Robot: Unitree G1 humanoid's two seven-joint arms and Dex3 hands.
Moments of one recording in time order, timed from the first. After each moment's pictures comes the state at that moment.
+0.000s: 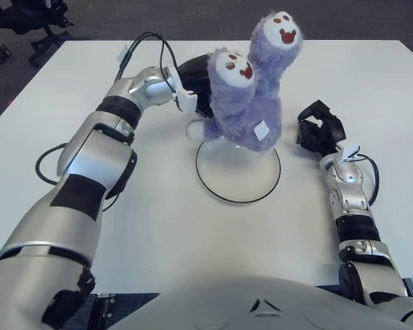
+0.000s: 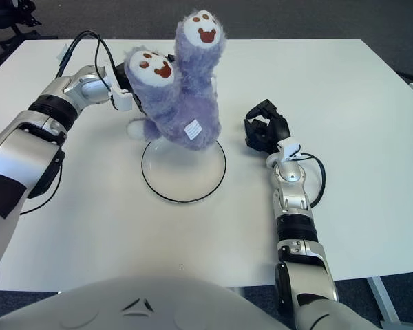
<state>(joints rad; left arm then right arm) -1.18 0.34 -0.47 1.16 0.50 -1.26 -0.29 -0.26 -0.22 -0.15 0.38 0.05 -0.30 0.11</state>
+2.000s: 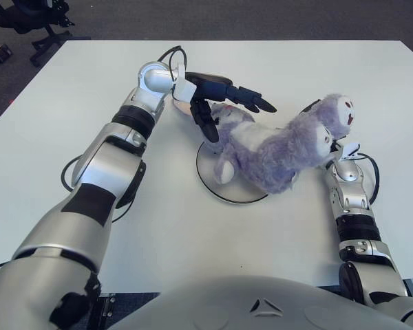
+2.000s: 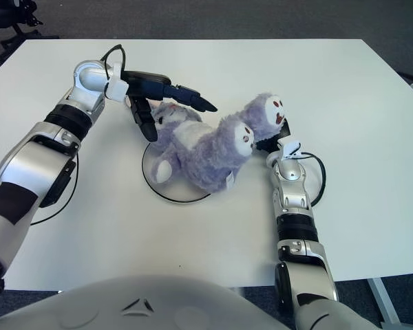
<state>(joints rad) -1.09 0.26 -0.32 0.96 -0.15 -0.88 -1.25 -0.26 -0.22 -0.14 0.33 0.05 -0.22 0.10</state>
